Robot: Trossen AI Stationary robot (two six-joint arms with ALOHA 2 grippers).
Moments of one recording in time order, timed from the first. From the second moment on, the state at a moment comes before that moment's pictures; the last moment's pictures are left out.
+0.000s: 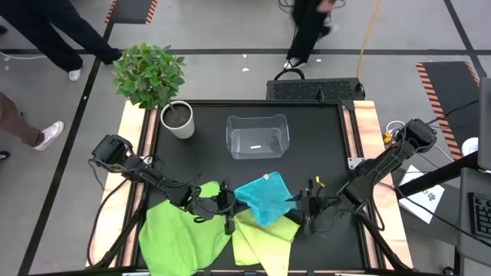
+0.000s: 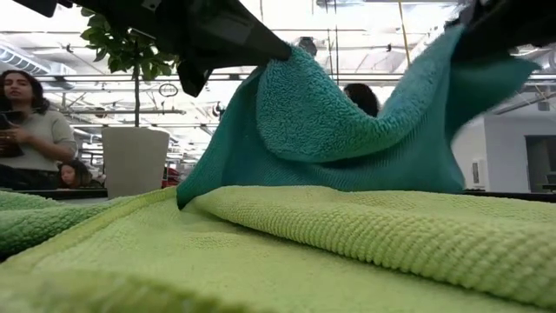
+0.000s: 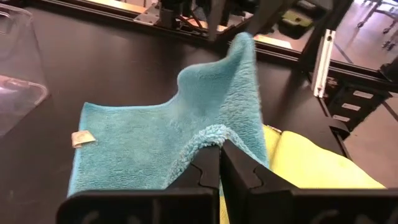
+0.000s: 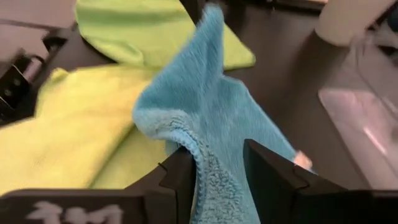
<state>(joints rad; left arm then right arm) -0.48 1.72 0.87 0.45 -0.47 -0.42 0.72 1.31 0.64 -0.04 0.68 0.36</state>
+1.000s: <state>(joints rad) -0.40 1.59 0.87 0.13 -0.42 -0.50 0.64 1.31 0.64 -0.38 0.60 0.71</state>
